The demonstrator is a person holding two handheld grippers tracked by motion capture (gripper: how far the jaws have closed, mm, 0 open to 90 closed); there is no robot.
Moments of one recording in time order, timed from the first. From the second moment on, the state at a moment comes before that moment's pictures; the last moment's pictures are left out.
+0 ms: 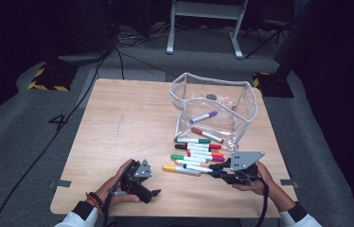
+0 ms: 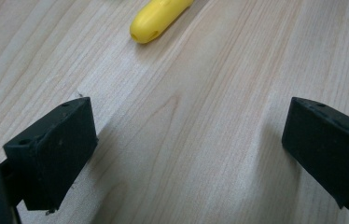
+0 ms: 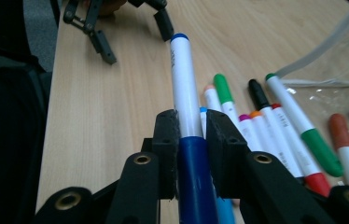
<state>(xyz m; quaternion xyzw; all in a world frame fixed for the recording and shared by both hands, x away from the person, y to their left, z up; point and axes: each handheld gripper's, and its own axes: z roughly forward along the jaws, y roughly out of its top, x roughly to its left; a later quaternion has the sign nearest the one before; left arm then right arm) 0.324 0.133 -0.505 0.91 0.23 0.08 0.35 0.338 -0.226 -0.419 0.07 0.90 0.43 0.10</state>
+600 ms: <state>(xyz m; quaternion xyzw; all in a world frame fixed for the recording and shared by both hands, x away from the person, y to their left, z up) 0.324 0.133 -0.505 0.91 0.23 0.08 0.35 0.372 -0.237 -0.328 0.08 0.86 0.46 0.19</state>
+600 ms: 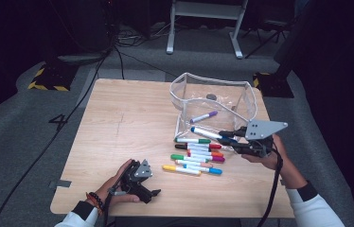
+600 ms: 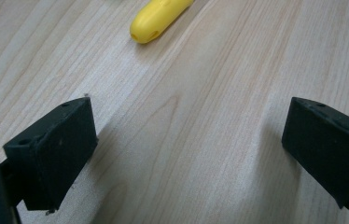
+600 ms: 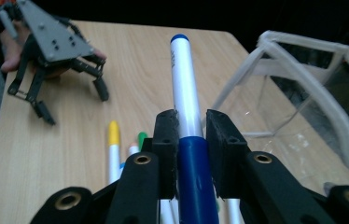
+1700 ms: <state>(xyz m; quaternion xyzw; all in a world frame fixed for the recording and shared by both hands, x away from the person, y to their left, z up) 0.324 0.133 -0.505 0.91 0.23 0.08 0.35 0.513 -0.246 -0.318 0.25 0.88 0.36 0.20</state>
